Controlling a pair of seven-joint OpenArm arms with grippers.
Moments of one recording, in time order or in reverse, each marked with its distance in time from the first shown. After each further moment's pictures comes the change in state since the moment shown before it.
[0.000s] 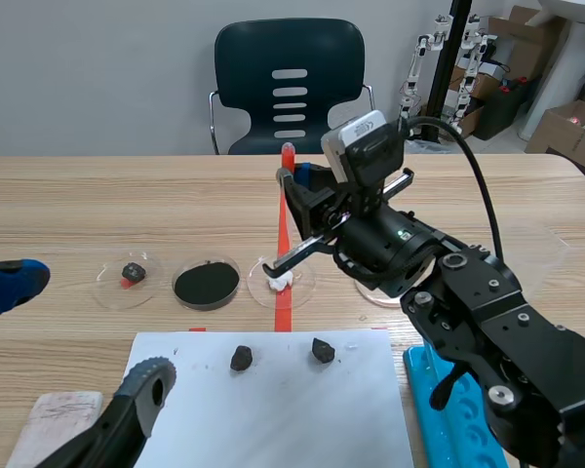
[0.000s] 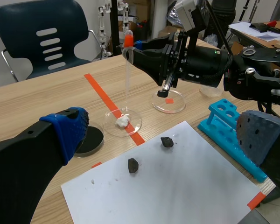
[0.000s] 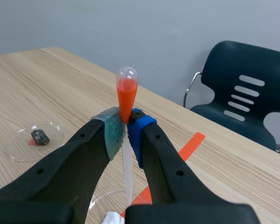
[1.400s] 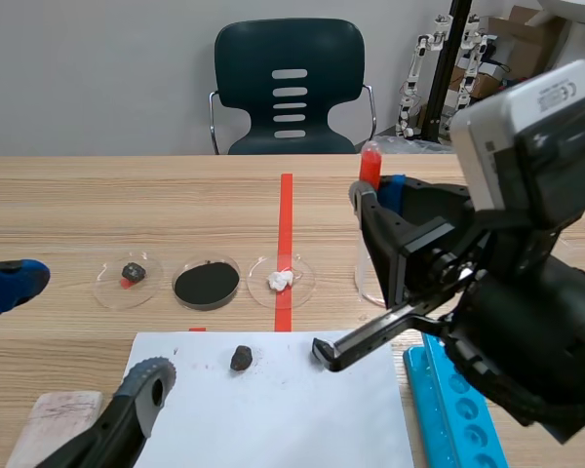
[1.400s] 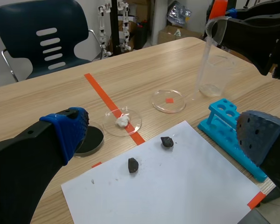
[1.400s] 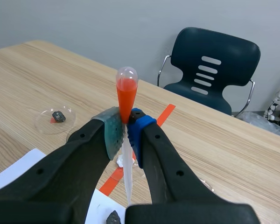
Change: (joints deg) left arm 0.0 0.0 0.0 0.0 0.0 0.0 0.0; right arm -40.8 0.0 9.9 48.4 1.0 -0.2 -13.9
